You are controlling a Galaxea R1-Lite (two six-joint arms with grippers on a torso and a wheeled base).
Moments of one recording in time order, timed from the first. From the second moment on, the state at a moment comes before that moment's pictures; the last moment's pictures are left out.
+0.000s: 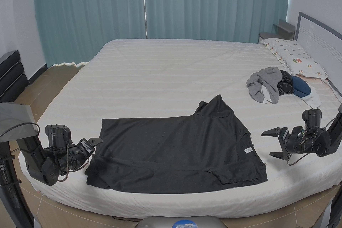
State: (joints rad) left arm -0.03 2.10 -0.39 -1.13 -0.10 -0.77; right arm -0.09 2.00 -0.57 -0.70 0.51 0.84
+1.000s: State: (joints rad) left arm -0.06 2.16 -0.47 -0.97 -0.12 -0.70; right arm -0.07 2.02 -0.57 -0.71 0.50 0.84
